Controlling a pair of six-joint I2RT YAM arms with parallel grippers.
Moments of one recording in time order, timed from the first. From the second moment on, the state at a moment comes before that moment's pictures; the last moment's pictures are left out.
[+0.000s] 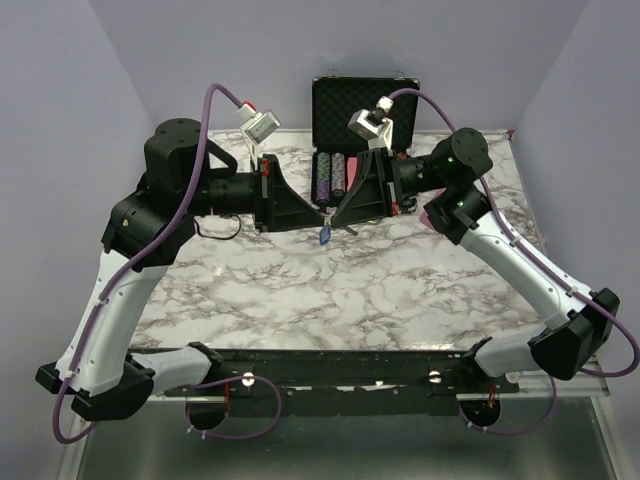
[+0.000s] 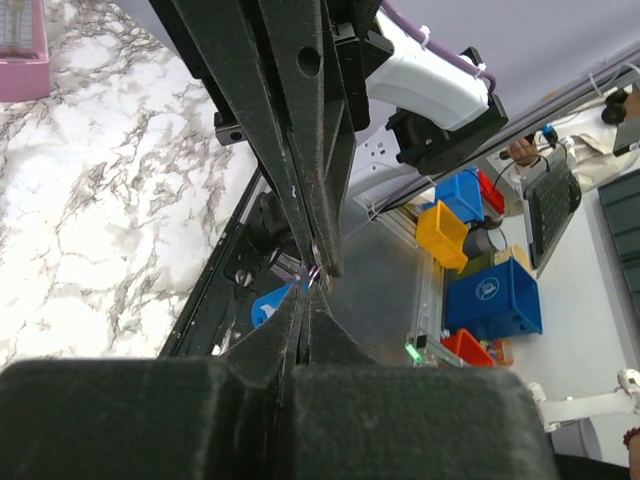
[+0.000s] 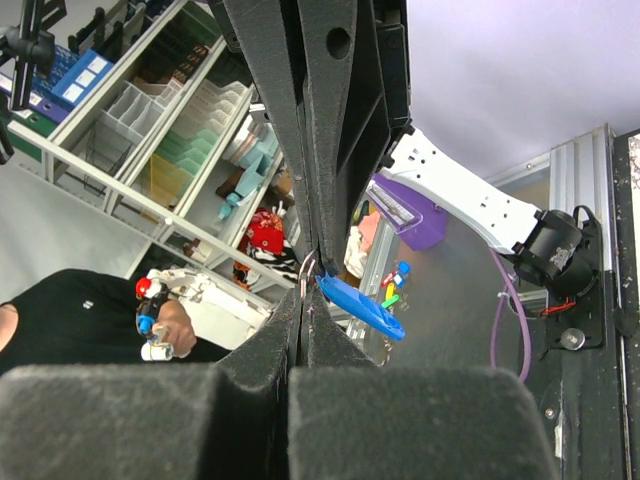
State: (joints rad) left arm -0.55 1.19 1.80 -0.82 0.89 -0.53; right arm 0.65 1.39 1.41 0.42 -1.24 1.27
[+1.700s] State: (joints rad) left arm -0.81 0.95 1.47 -0.36 -0.15 -1.04; right arm 0.66 1.32 1.33 0.27 -0.88 1.13
